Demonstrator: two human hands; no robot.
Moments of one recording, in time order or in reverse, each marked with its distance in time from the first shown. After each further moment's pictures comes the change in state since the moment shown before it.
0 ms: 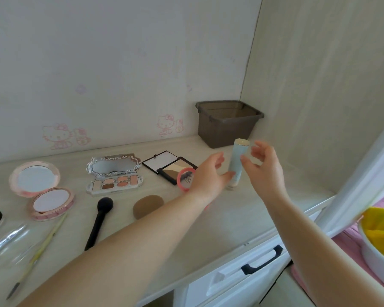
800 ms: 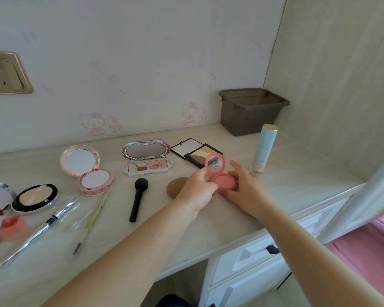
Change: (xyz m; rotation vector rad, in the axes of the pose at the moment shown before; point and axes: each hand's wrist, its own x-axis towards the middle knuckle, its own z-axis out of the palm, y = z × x) left_hand -0.068 -0.031 -0.065 -0.226 -0.042 -0.219; right_hand -0.065 0.012 0.061 -0.404 -0.491 -0.125
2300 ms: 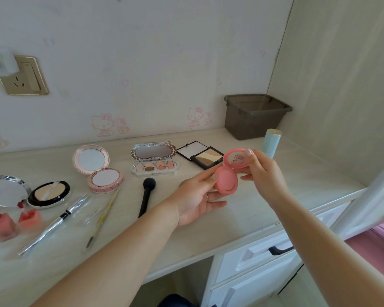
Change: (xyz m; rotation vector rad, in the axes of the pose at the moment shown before) left_hand -0.021 0.005 -0.029 -0.405 -0.308 -0.111; right_hand -0.006 -0.041 -0.043 0.584 0.183 0.007
